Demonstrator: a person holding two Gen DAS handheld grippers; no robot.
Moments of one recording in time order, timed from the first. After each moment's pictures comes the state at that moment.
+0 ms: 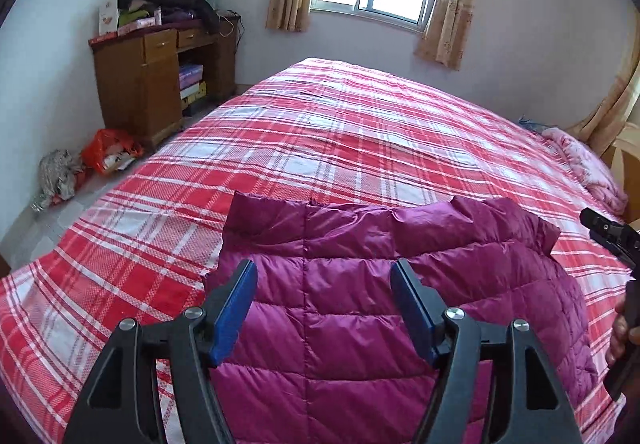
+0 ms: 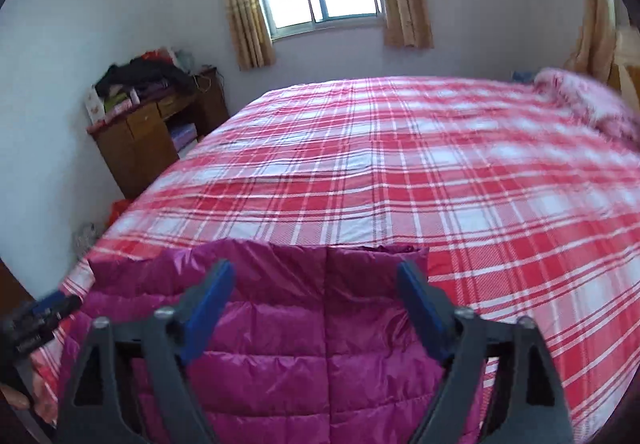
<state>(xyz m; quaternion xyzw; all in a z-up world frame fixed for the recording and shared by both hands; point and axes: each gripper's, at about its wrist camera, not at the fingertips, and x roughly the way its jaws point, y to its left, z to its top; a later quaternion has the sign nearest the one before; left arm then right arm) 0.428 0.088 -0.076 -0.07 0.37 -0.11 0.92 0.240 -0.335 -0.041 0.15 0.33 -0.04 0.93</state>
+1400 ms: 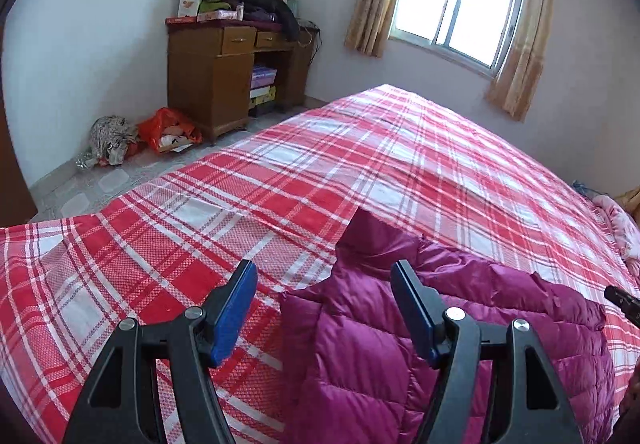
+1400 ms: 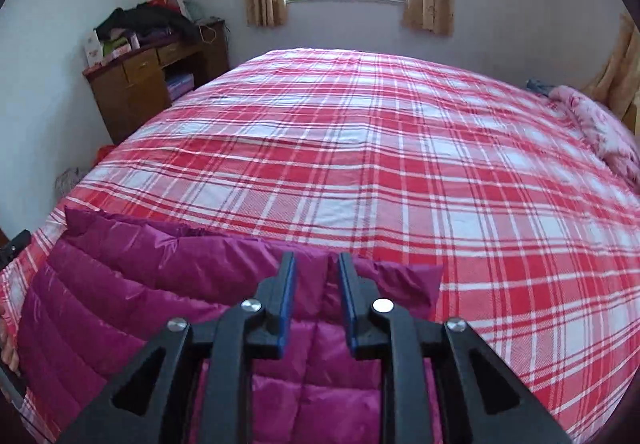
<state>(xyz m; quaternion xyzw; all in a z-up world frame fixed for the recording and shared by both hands) 0.446 0.127 -0.093 -0.13 0.35 0.01 0.93 0.201 -0.287 -0.047 -0.03 0.41 0.00 0.91</state>
